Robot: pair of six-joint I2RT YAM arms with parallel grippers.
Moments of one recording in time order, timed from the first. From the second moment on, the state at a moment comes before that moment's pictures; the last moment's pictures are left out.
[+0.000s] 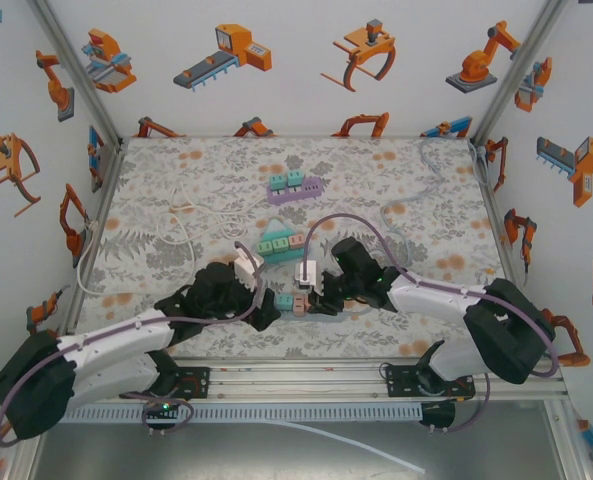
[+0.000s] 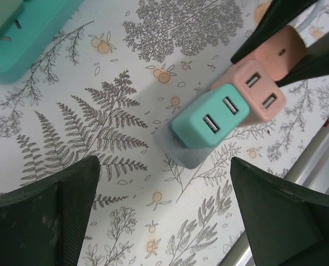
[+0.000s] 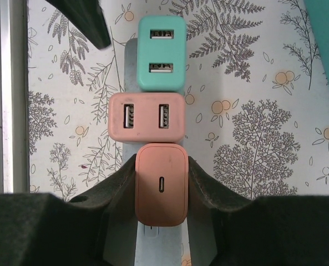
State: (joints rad) left arm -0.87 1.03 0.32 0.13 0.13 -0.22; right arm 0.79 1.38 0.59 -0.02 -0.60 -0.54
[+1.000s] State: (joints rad) left arm -0.92 1.30 0.49 0.02 0.10 -0.43; right arm 0.84 1.39 0.59 0.03 -0.52 -0.38
